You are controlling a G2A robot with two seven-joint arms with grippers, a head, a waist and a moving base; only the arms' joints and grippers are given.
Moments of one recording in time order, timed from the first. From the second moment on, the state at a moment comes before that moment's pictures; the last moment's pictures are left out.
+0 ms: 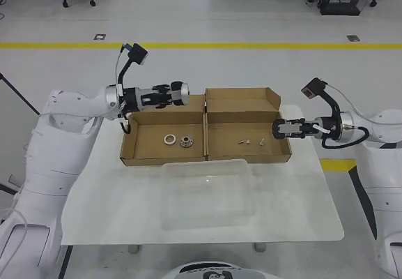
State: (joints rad) left arm 0.83 -1.06 -1.17 -1.44 -0.16 -0.38 -1.12; right arm -1.08 -1.01 1.51 -1.44 0.31 -0.28 1.54
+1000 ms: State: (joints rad) left arm 0.48 -1.14 -0.77 -1.01 0.59 -0.46 -1.18; right arm -1.08 -1.01 1.51 -1.44 0.31 -0.28 1.54
